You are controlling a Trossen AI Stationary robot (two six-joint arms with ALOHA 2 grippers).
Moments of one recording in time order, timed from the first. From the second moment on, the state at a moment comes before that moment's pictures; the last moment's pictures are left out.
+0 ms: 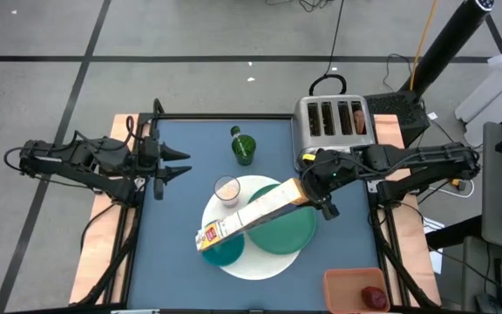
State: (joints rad) left arm -0.19 0.75 1.01 -0.55 -0.34 -0.19; right arm 0.09 1.21 1.22 -0.77 -0.17 -0.28
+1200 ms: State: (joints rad) left arm -0.19 0.75 1.01 -0.55 -0.34 -0.18; right arm 0.09 1.24 1.22 -0.75 -0.19 -0.28
